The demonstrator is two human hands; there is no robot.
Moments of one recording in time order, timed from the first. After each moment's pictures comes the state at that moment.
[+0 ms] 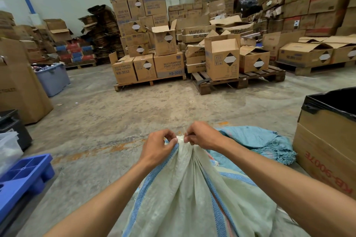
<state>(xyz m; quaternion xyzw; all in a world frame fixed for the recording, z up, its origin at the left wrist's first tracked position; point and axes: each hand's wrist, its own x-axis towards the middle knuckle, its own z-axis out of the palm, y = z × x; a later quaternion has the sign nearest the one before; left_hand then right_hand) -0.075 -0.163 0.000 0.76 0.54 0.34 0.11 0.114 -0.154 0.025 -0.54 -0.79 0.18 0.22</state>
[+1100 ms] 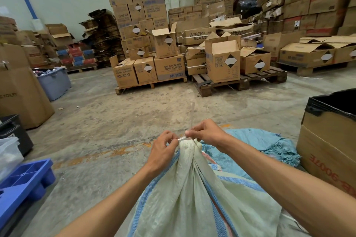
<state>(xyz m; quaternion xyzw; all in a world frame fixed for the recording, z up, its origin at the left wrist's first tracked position) -0.062 -0.160 -0.004 0.73 0.47 0.43 0.26 0.126 -0.149 0.025 -0.51 -0.63 0.42 0.40</state>
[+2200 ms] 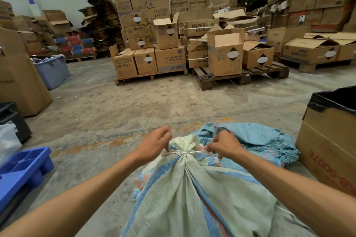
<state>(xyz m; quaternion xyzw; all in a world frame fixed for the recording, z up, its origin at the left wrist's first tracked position) -0.091 -0.159 0.007 0.78 0.46 0.30 0.30 0.152 -0.167 -0.024 -0.72 -0.59 0.28 0.24</state>
